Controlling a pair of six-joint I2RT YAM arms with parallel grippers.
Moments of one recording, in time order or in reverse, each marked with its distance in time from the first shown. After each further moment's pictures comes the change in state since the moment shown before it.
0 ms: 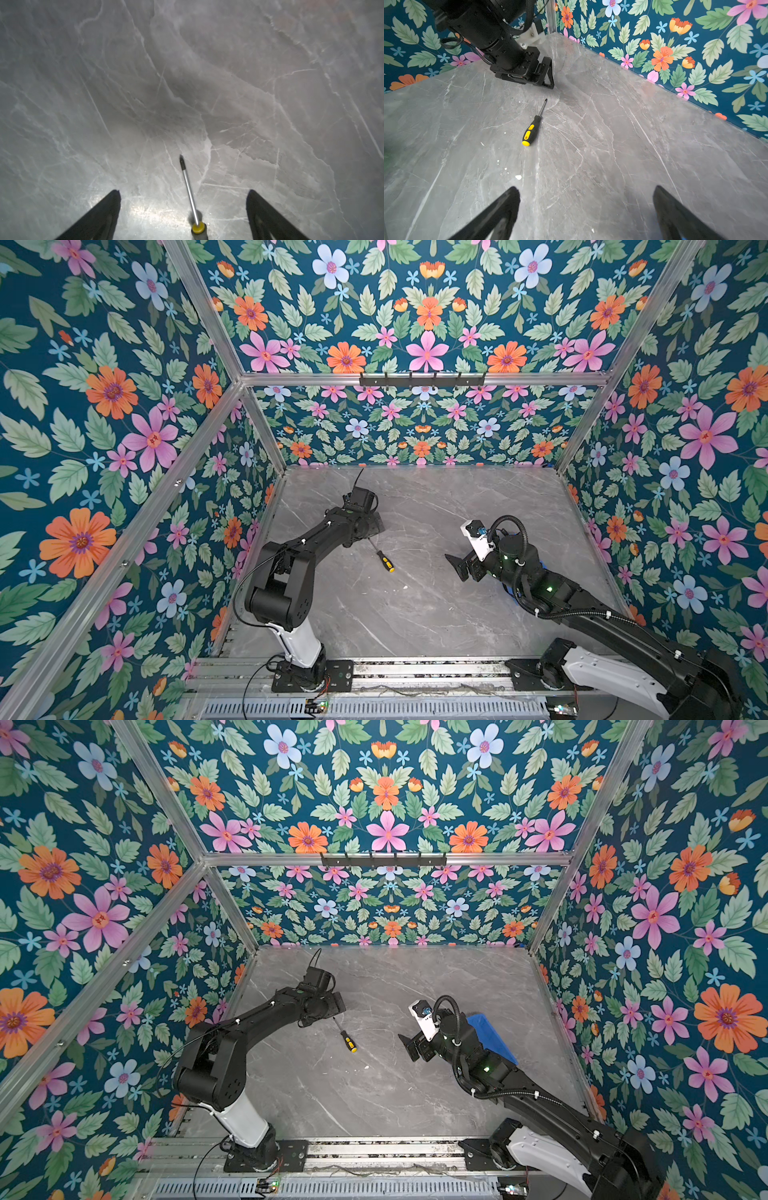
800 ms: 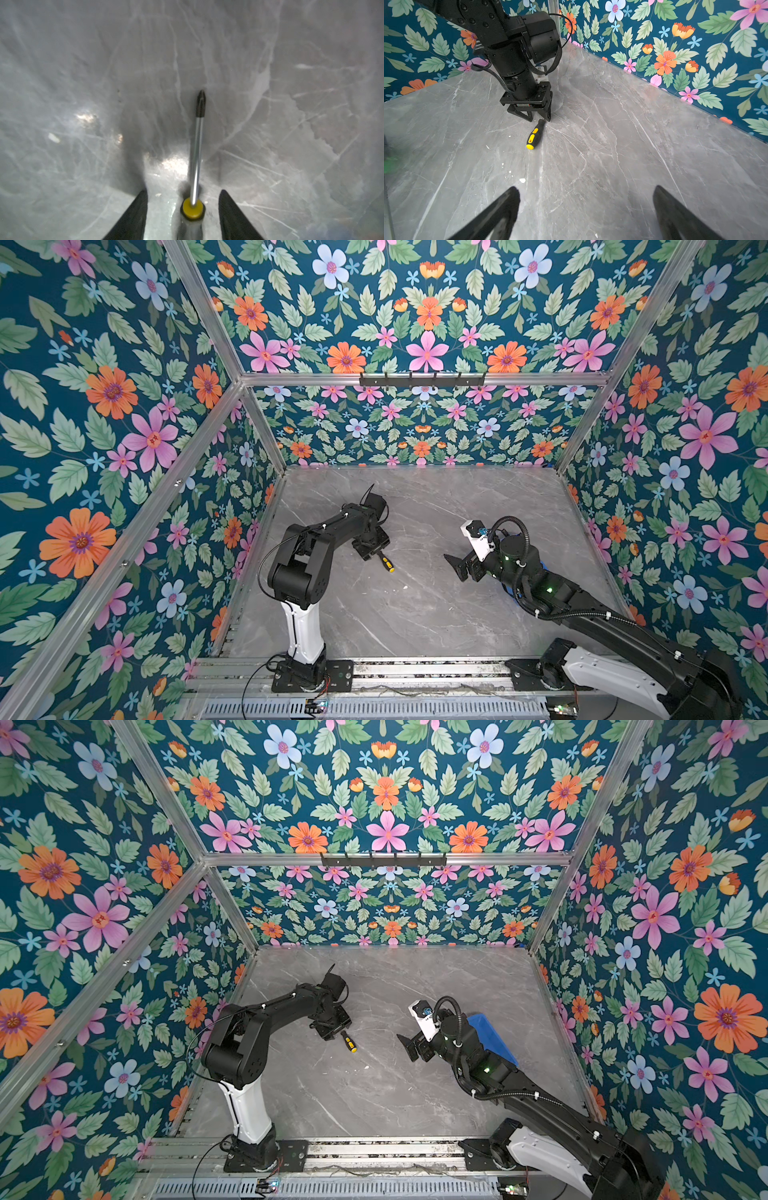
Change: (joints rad) left arm -0.052 0.179 0.102 -0.209 0.176 -0.309; right arm 0.001 -0.018 -0.018 0.020 -0.011 0.012
